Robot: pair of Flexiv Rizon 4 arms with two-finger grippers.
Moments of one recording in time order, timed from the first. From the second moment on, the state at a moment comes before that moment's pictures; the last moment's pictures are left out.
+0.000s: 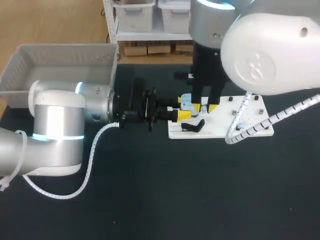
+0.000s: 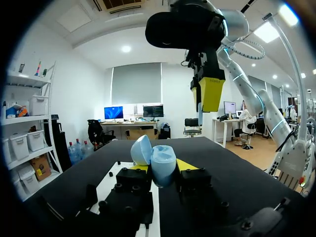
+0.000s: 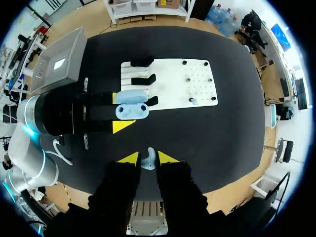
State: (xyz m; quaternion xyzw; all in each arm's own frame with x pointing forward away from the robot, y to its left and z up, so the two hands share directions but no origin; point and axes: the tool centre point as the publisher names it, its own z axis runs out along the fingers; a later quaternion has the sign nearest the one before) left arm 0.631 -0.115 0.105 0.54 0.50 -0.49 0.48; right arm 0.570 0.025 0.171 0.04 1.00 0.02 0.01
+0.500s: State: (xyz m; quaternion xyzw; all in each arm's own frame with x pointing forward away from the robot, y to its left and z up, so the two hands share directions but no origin) left arm 0.631 -0.115 0.105 0.54 0.50 -0.49 0.48; right arm 0.580 0.028 0.170 0.11 0.99 0.02 0.01
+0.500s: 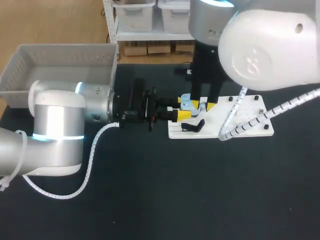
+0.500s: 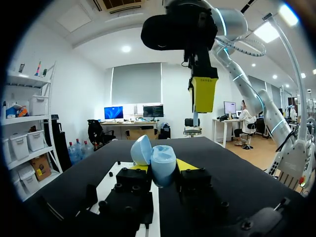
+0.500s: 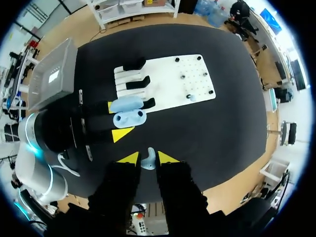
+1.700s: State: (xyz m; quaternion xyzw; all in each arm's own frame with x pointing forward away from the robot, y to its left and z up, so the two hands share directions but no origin) left arm 0.631 -0.115 0.105 0.54 0.50 -0.49 0.48; right arm 0.619 0.042 0.168 0.24 0.97 -0.04 0.01
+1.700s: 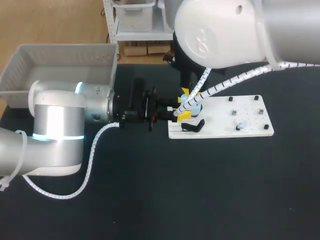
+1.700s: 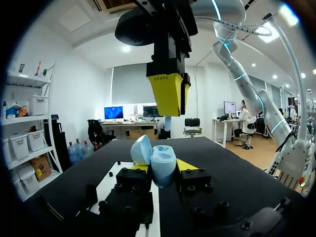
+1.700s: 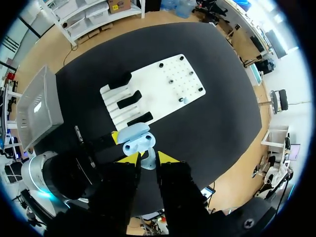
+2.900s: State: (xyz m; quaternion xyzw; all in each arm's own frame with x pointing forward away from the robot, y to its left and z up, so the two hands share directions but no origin) left arm 0.631 -0.115 0.105 0.54 0.50 -0.49 0.48; right arm 0.625 0.047 0.153 0.32 0.95 -0.04 0.02
